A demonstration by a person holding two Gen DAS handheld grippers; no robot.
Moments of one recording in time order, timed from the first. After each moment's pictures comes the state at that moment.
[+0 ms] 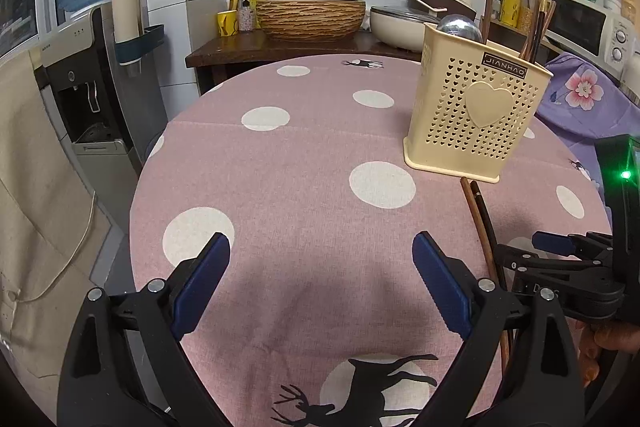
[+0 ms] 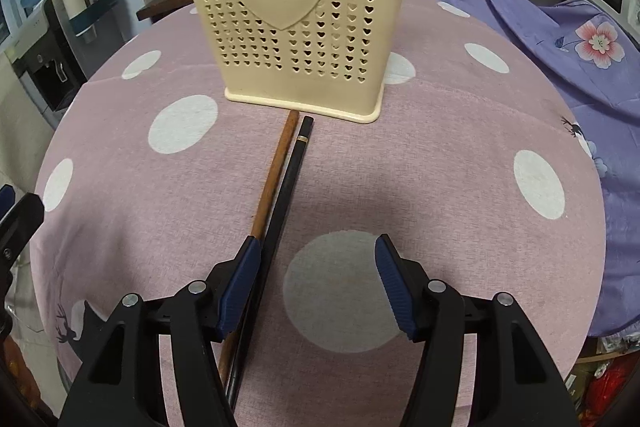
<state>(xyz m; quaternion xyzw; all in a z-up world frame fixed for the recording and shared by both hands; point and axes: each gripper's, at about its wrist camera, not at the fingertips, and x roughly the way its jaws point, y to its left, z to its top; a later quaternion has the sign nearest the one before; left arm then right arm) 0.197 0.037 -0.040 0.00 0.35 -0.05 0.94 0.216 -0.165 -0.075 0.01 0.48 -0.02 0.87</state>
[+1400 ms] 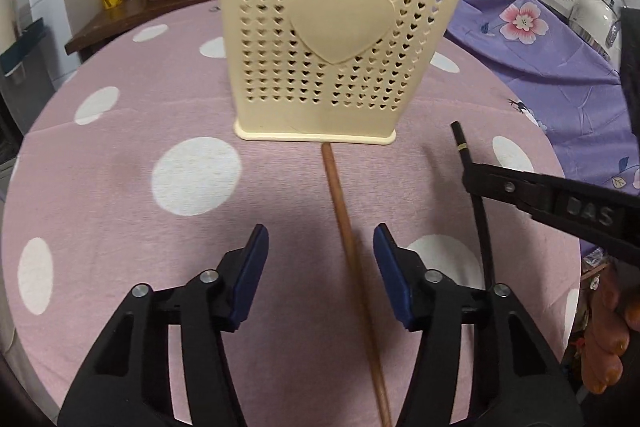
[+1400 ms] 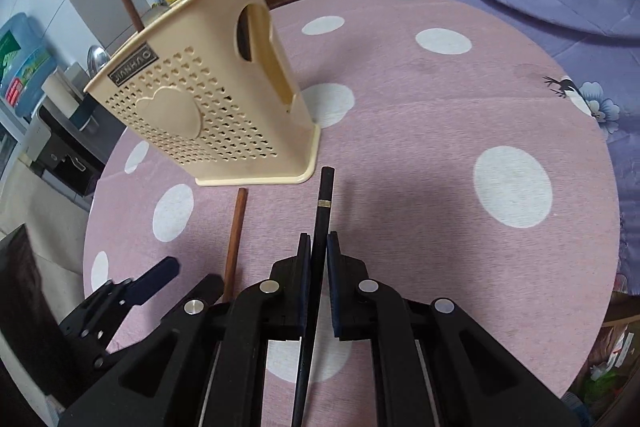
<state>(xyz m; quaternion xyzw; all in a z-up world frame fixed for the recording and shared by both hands) 0.261 -0.088 -0.076 0.03 0.44 -0.20 0.87 0.223 -0.257 -0.046 0.17 0.46 -0.01 0.87</state>
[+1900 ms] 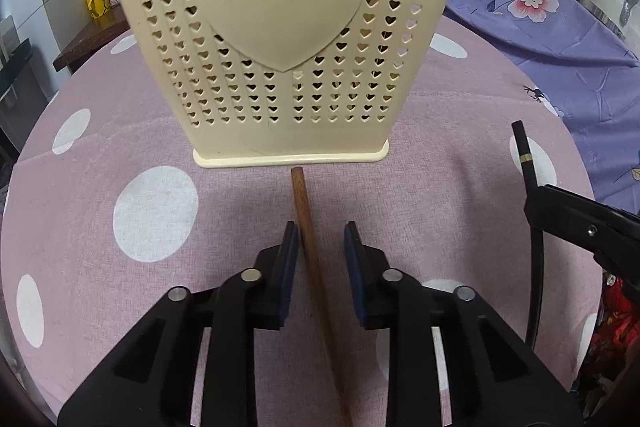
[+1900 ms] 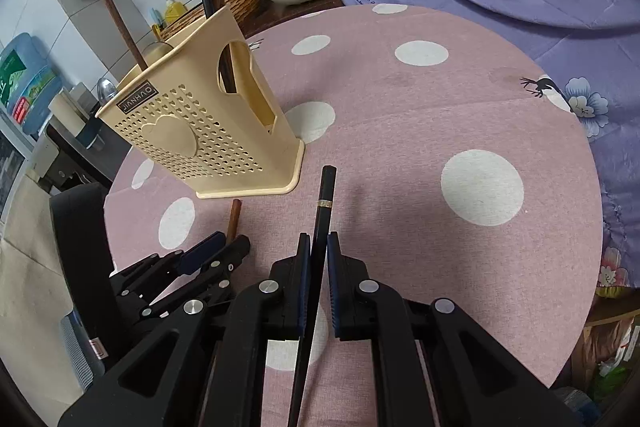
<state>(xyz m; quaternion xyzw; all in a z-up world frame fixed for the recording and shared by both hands) 0.290 -0.133 -0.087 0.07 0.45 -0.18 0.87 0.205 -0.270 -0.037 0.19 0.44 -0.01 0.88</state>
